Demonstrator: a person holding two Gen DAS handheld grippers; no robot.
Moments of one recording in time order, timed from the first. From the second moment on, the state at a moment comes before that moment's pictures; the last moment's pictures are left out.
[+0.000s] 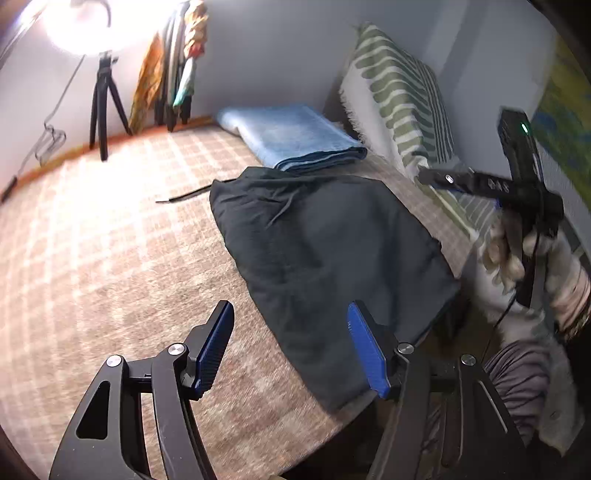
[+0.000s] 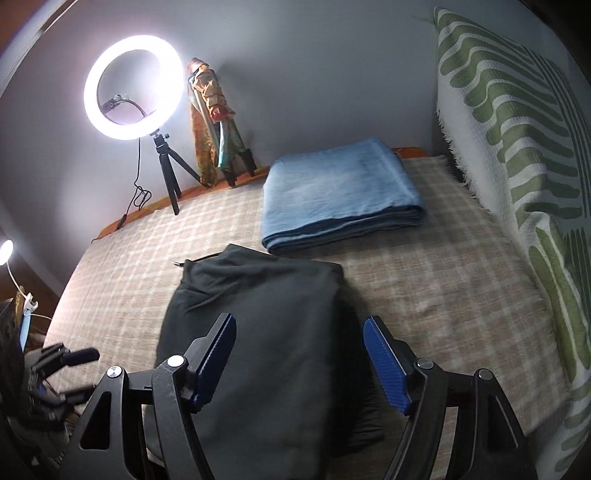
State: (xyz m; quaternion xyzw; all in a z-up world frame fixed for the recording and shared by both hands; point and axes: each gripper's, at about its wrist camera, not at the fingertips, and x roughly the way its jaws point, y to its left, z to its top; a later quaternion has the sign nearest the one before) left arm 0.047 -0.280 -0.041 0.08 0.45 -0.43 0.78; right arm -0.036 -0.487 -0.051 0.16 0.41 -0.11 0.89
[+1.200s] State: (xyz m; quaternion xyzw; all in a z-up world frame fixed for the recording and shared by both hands) left arm 0.117 -0.325 -0.119 -0.03 0.56 -0.42 0.71; right arm 0.000 -0.552 -0.165 0.31 0.51 0.10 0.80
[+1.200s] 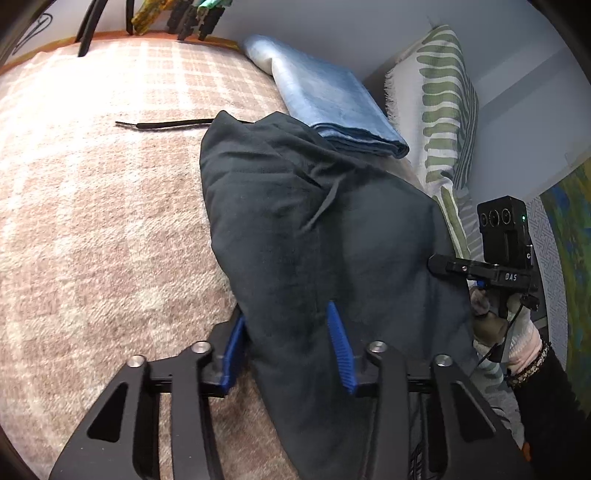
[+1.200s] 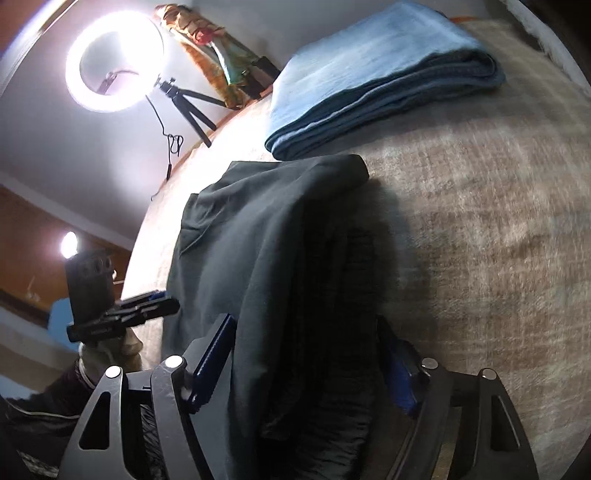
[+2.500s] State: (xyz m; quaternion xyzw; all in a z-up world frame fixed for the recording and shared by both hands) left arm 0.101 -0.354 -0.057 0.02 0.46 -0.45 0.76; right arm -0.018 -0.501 -0.078 0.19 0.48 0.01 0.86
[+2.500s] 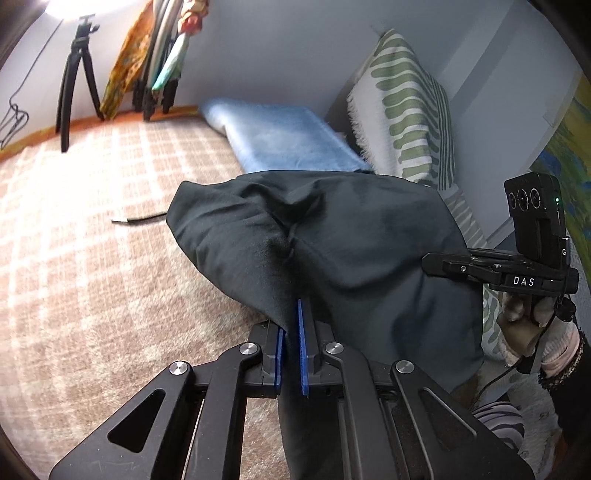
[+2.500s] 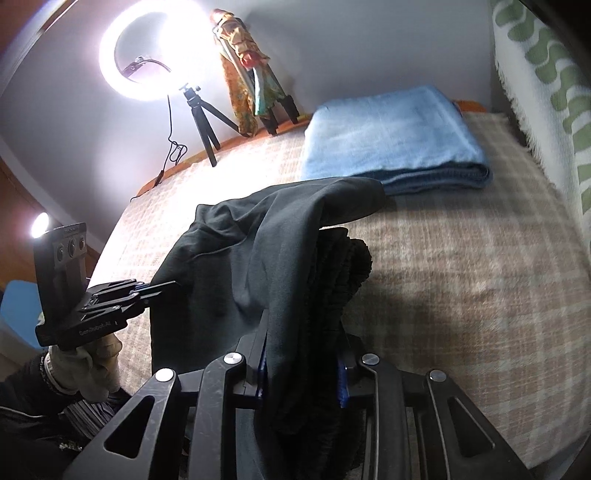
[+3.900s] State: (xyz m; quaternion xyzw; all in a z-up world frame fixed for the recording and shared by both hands) left arm 0.170 -0.365 -0.132 -0.10 0.58 -0.42 0.69; right arm -0.005 -0.546 -0.116 0.22 0.50 -0.03 0.84
